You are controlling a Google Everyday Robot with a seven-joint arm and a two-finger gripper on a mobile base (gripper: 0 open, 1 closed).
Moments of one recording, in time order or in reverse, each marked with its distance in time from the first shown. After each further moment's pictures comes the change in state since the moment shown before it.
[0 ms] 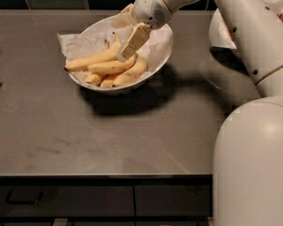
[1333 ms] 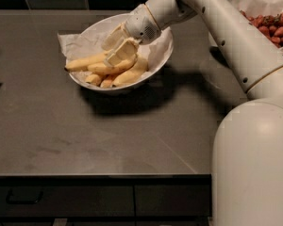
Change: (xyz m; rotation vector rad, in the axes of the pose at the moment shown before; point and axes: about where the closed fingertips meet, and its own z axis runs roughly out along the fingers) arm 0.011 0.002 0.044 -0.059 -0.089 0.044
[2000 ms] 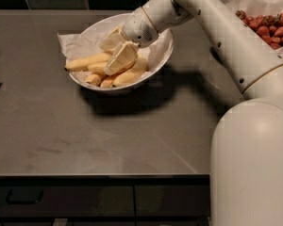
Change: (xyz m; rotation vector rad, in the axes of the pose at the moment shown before) arm 0.003 0.007 0.010 -0.041 0.000 -0.001
